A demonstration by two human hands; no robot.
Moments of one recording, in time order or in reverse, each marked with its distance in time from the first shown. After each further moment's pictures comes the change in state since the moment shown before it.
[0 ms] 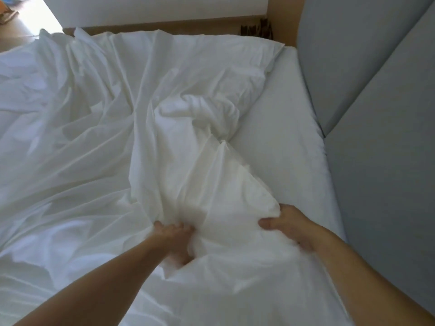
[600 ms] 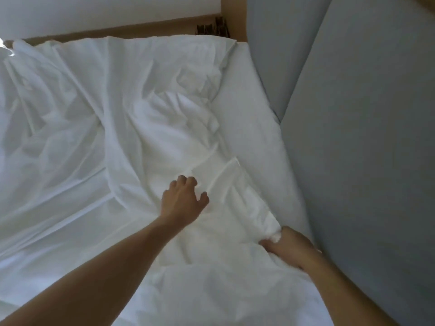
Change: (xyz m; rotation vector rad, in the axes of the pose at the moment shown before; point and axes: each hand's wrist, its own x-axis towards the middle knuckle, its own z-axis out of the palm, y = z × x) left_hand -0.001 0.088 -0.086 -0.447 0.713 -0.004; right_hand -0.069 0.082 -0.022 -0.435 0.208 0.230
